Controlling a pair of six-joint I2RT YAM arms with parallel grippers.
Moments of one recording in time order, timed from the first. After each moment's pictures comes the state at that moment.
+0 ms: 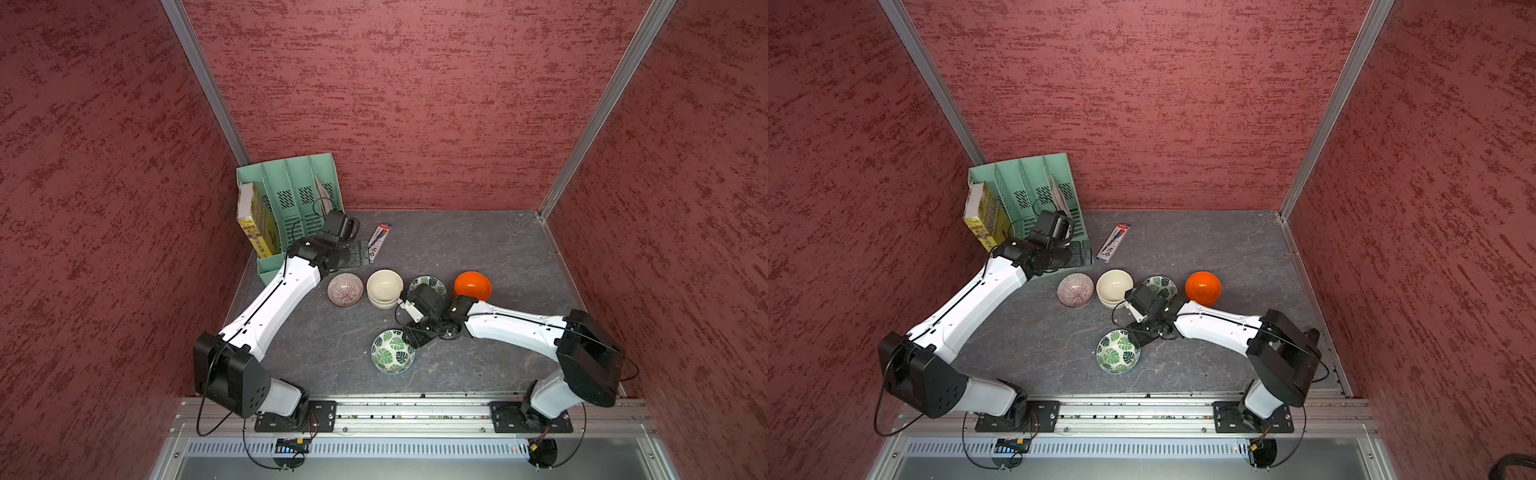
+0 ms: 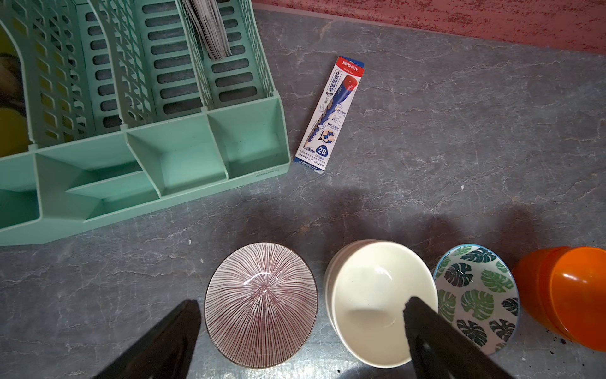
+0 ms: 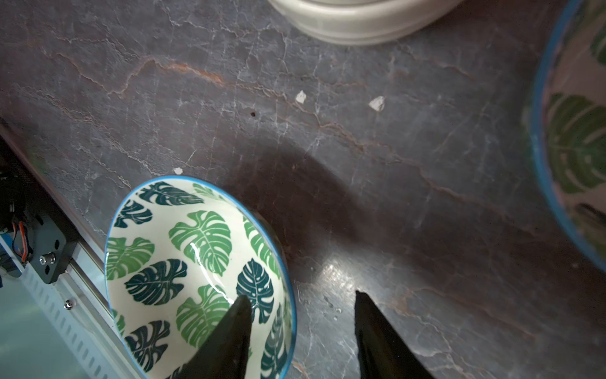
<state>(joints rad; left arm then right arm) -0.39 1.44 1.37 -0.84 -0.17 -0.42 0.93 1.59 0.98 -0.50 -0.18 0.38</state>
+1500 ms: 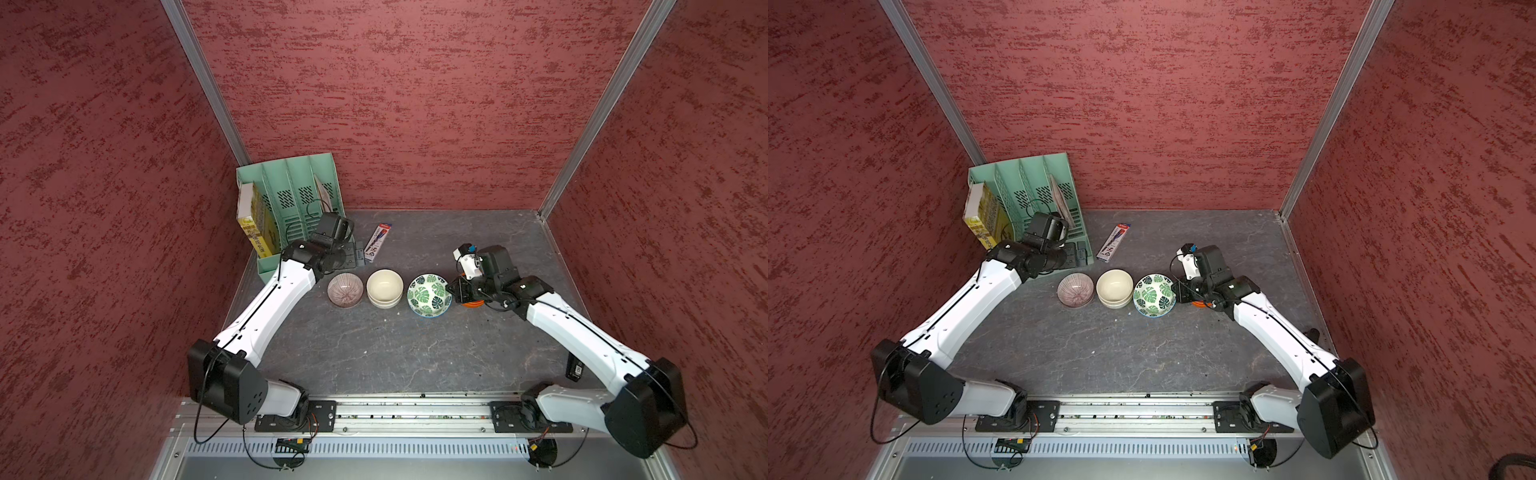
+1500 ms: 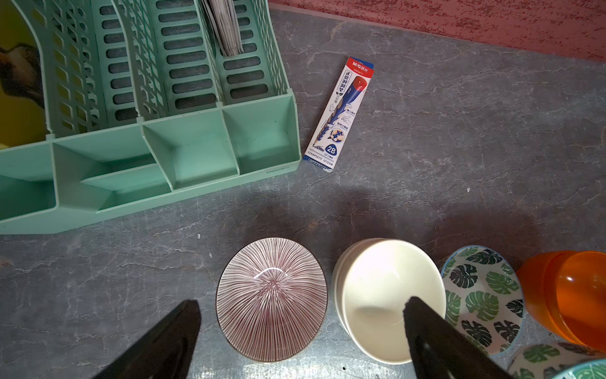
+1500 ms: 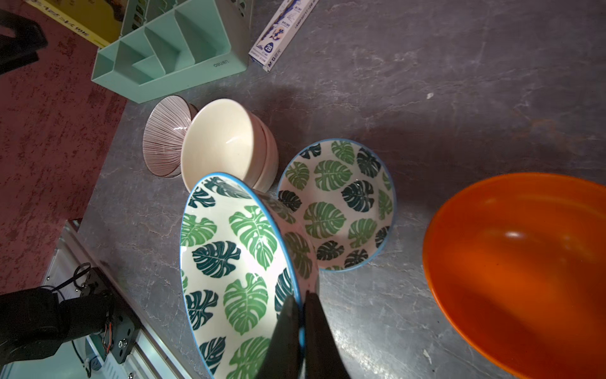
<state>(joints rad) -0.36 1.40 1.34 -0.84 -0.16 -0.42 0.45 1.28 0.97 -0.53 -0.32 0.32</state>
